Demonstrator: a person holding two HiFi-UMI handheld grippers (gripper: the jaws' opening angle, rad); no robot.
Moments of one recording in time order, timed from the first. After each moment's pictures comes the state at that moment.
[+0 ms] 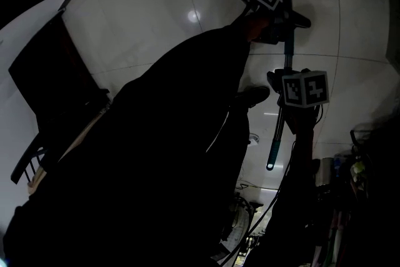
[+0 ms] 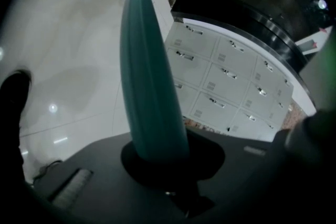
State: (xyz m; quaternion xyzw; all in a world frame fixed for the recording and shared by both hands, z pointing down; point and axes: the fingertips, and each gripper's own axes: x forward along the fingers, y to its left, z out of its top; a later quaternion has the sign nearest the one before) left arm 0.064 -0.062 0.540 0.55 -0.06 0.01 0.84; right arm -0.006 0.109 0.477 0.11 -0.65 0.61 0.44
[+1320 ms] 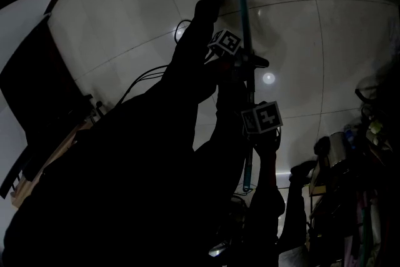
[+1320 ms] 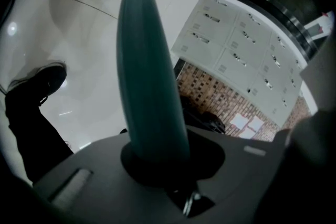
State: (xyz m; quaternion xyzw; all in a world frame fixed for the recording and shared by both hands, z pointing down) left arm 0.141 0.354 0.542 0.48 -0.03 0.06 0.88; right arm 0.060 0.497 0.446 0.08 -0.62 0.64 0.44
